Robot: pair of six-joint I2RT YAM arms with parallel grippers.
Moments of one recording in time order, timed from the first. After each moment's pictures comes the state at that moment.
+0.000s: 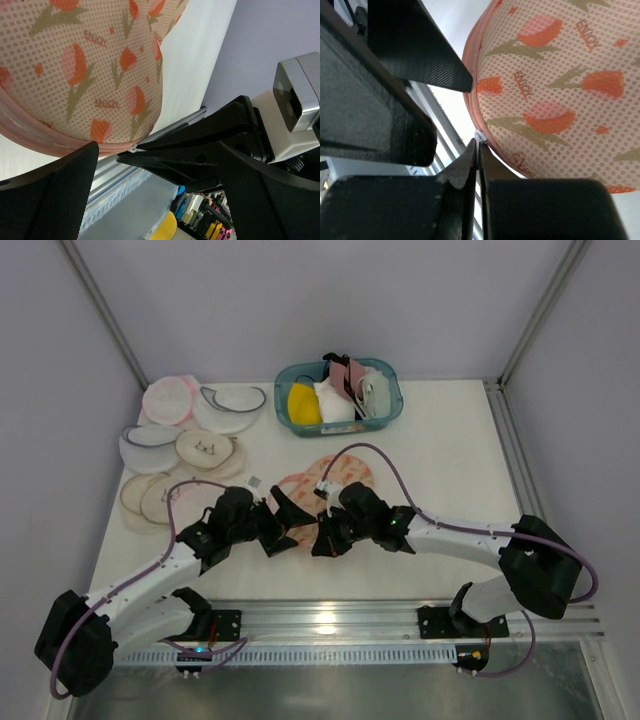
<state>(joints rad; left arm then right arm) -0.63 0.96 0.48 -0.11 0.31 -1.30 0.93 1.41 0.74 -0.02 -0.38 0.50</state>
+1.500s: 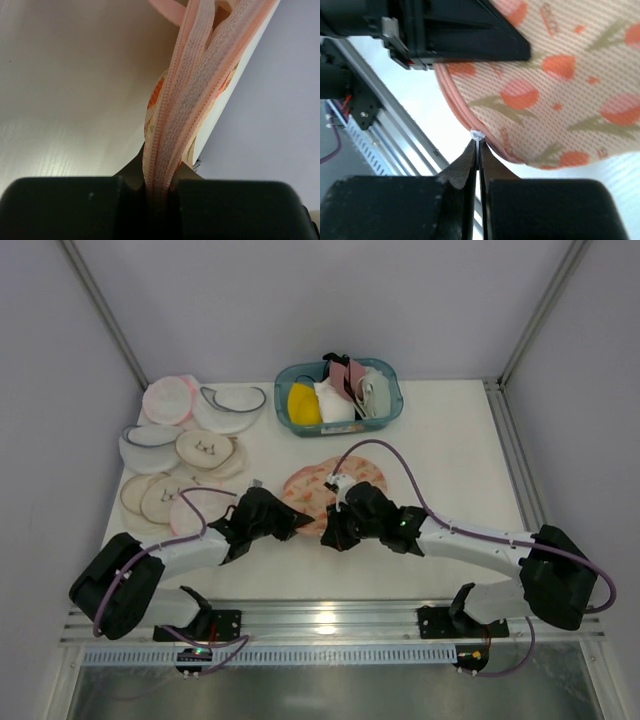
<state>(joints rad) -0.65 1.32 0.44 0.26 0.10 -1.47 0.93 1.33 0.74 -0.09 -0.18 0.49</state>
